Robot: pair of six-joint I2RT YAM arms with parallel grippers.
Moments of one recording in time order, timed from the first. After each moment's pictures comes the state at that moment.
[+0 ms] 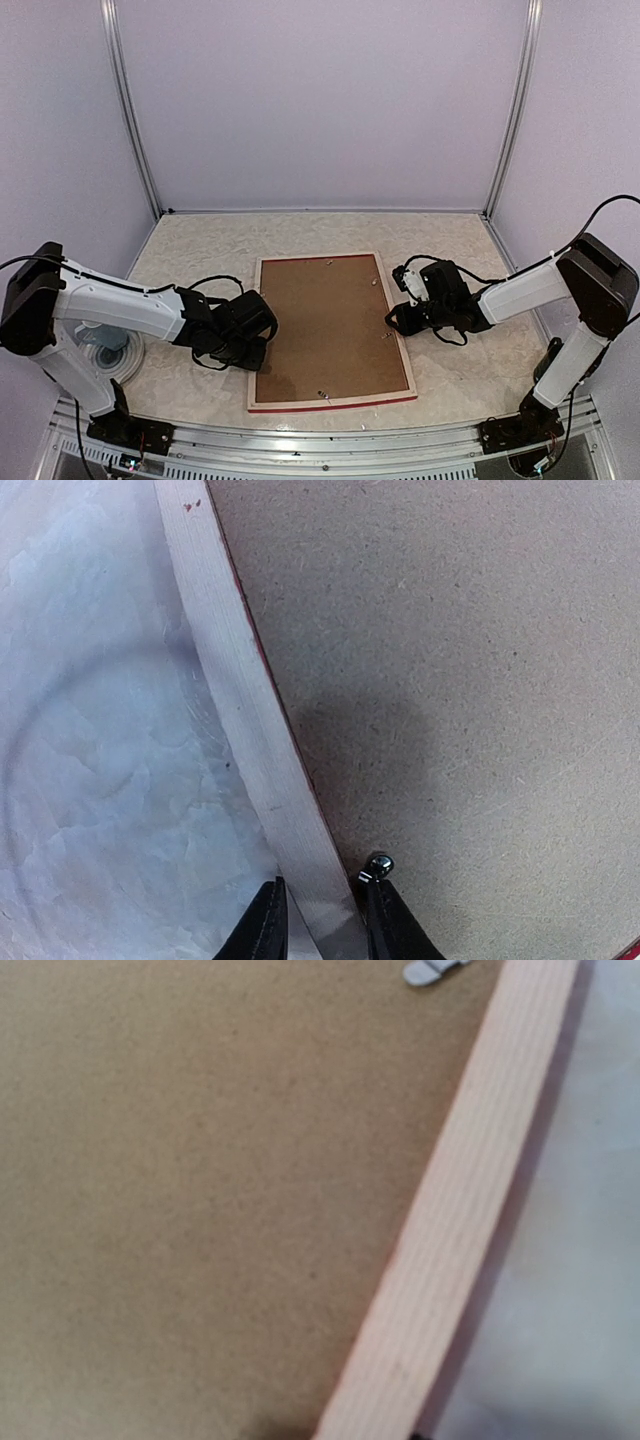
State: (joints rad) left arm -1.03 1.57 0.81 -0.46 -0.28 -0.72; right arm 0.63 1.65 0.63 0.26 -0.11 0.23
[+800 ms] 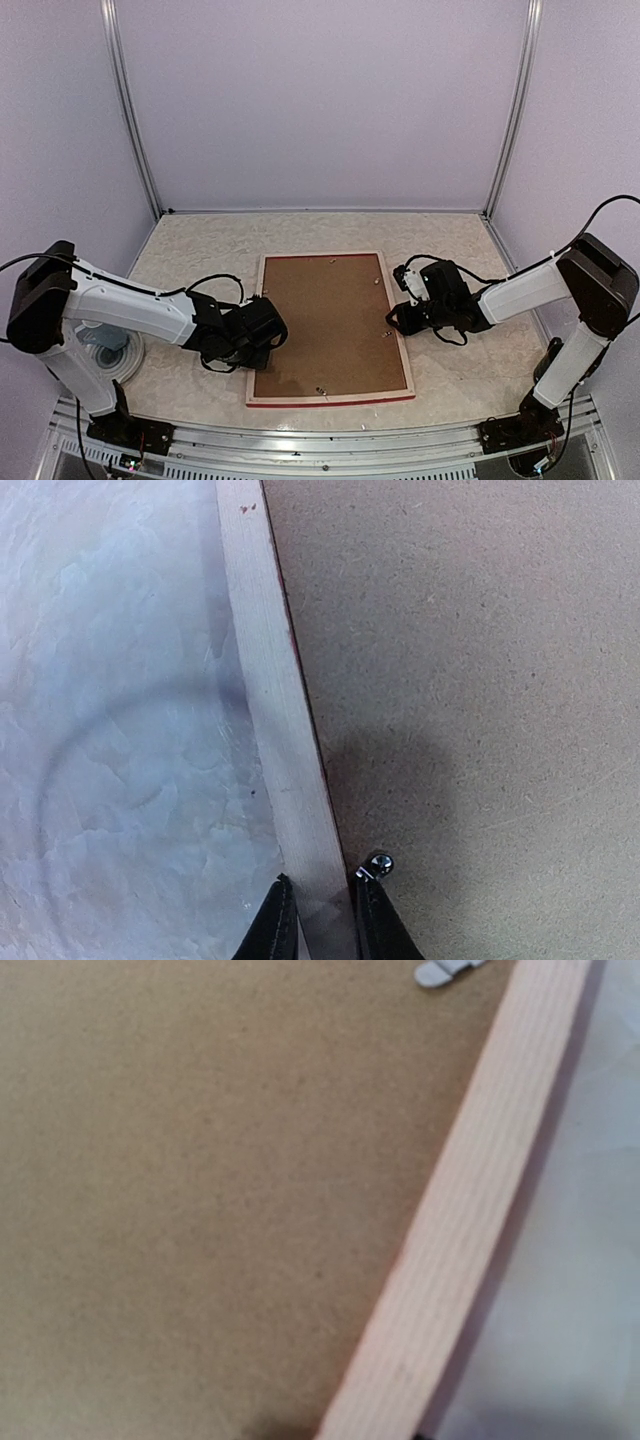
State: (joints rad) left arm -1.08 1.64 0.85 -0.48 -0.43 -0.83; right arm 0.63 1.65 0.63 0.26 -0.10 0.23
